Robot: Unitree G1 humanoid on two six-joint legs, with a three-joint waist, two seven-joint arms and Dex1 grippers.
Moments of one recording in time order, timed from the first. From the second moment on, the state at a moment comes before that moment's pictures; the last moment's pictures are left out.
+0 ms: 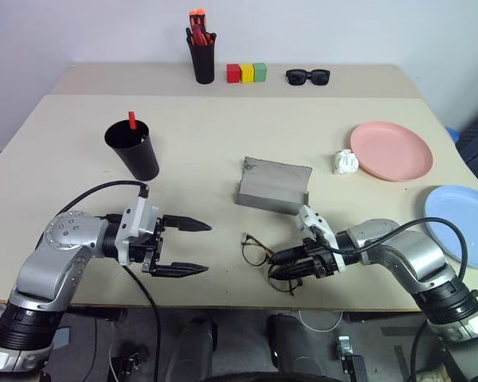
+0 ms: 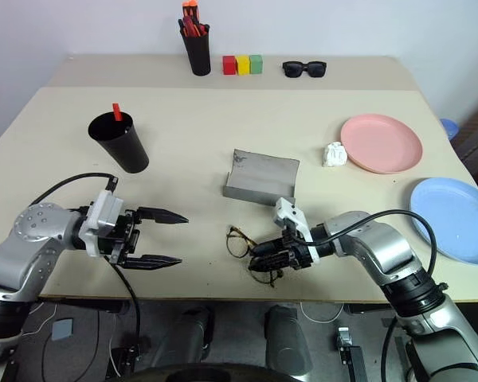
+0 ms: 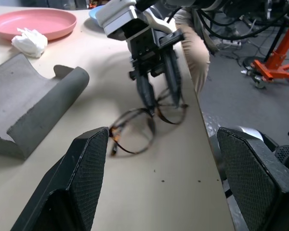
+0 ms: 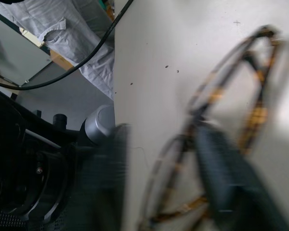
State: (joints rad) left arm -0.17 0.77 0.02 -0.29 -0.56 0.25 -1.37; right arm -0.38 -0.73 0.29 -0.18 0.55 0.82 1.24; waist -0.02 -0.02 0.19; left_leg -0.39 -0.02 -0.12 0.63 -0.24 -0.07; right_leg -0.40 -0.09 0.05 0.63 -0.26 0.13
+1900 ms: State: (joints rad) left arm -0.02 0.75 0.21 -0.37 -0.68 0.37 -1.12; right arm -0.85 -0.55 0.19 0.63 0.14 -0.03 1.36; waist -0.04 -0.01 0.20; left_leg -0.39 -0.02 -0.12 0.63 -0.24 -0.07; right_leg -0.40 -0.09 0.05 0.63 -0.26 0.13
